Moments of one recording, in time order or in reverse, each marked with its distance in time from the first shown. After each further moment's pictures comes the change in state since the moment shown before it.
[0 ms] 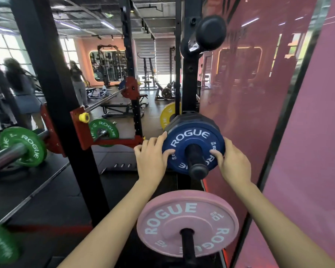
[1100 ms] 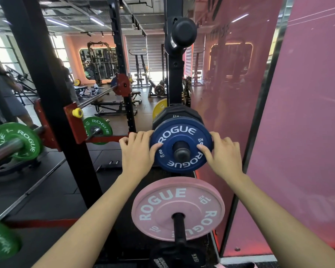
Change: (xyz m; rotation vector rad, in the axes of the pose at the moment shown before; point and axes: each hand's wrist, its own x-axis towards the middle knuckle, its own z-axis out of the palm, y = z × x) left_hand -0.027 0.002 -0.036 0.073 0.045 0.129; right_hand -0.035 0.000 -0.045 -0.126 0.038 -0.155
